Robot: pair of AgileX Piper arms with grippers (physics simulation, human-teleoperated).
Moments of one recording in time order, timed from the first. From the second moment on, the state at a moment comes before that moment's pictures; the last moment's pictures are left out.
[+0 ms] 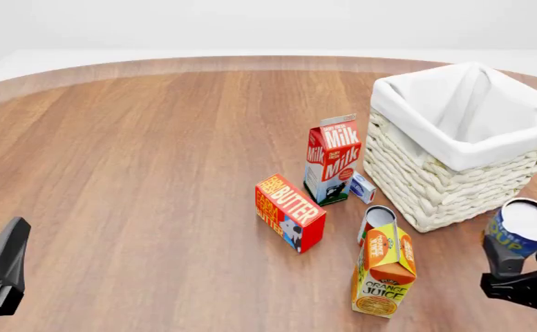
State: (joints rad) left arm 0.00 0.00 0.00 0.00 0.00; right arm -0.12 0.56 0.00 -0.15 -0.14
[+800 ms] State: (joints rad) left arm 0.00 0.00 0.00 0.00 0.00; right arm -0.10 0.41 -0.19 0.07 -0.17
